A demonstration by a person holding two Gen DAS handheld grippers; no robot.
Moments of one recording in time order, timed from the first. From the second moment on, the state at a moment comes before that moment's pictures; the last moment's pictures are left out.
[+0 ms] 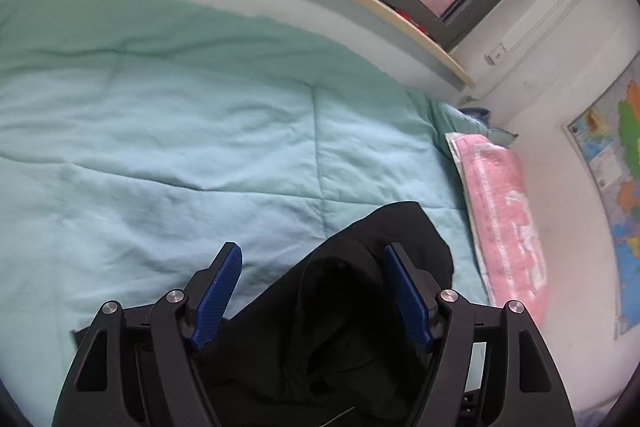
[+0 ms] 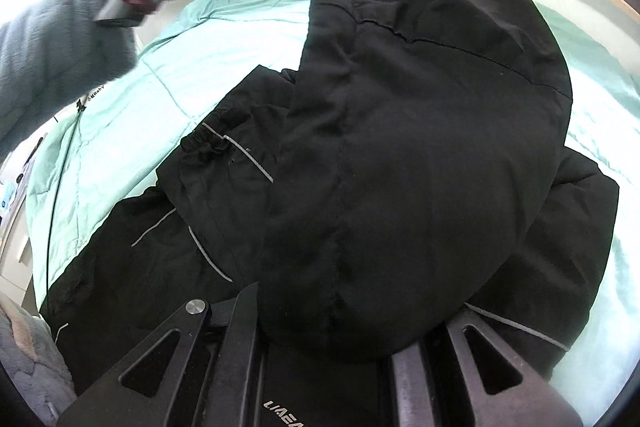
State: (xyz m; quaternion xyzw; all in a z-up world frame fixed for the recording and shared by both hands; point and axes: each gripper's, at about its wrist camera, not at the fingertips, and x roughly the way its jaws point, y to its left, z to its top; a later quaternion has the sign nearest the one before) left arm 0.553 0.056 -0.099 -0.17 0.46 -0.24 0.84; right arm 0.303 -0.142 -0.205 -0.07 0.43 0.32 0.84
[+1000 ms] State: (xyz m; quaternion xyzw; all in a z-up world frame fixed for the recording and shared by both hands) left arm 0.320 0.118 -0.171 -0.05 0.51 -0.11 0.85; right arm 0.311 -0.225 -0.208 0.00 0.47 0.13 0.87
